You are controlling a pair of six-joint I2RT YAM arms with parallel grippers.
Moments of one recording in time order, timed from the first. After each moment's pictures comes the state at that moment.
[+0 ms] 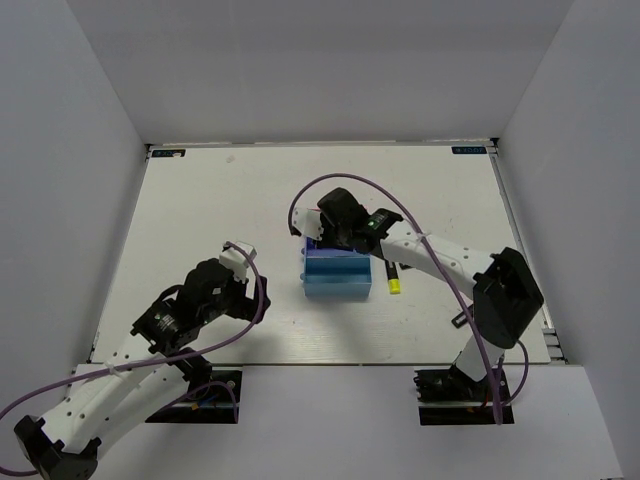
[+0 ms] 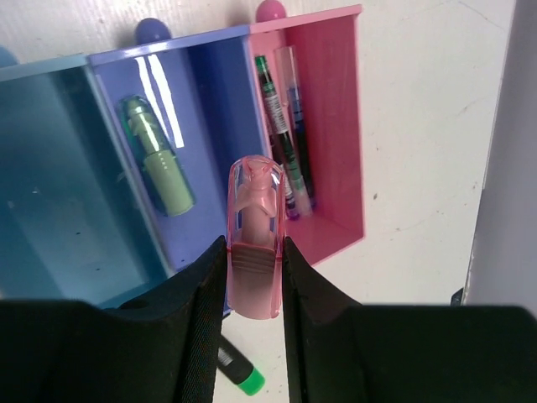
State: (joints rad) left arm -0.67 0.60 0.60 -0.66 -0.09 -0.23; right arm 0.88 1.66 1.31 -0.51 0.14 -0.73
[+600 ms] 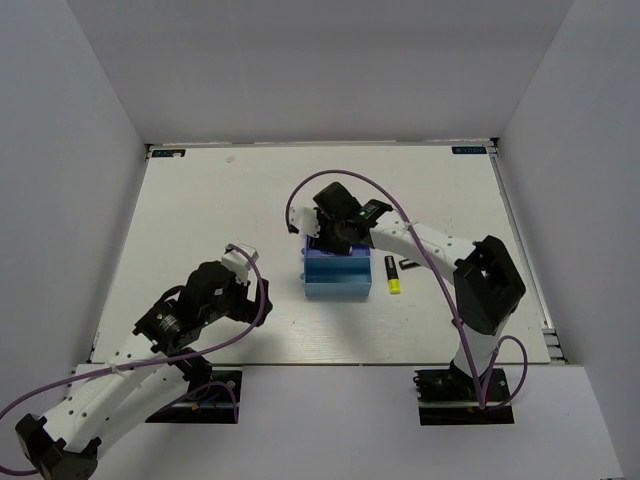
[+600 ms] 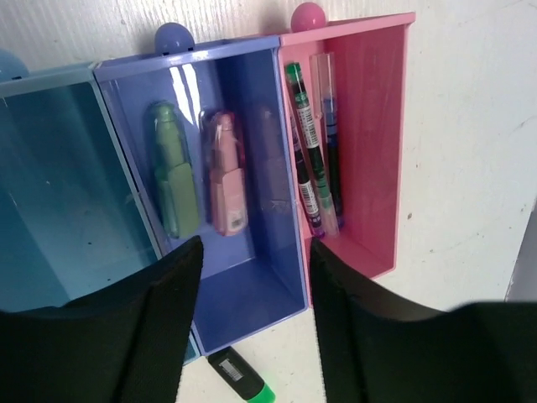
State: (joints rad) left arm -0.67 0.60 0.57 -0.66 -0.05 -0.24; right arm 0.83 1.78 1.41 -0.59 0.06 -0.74
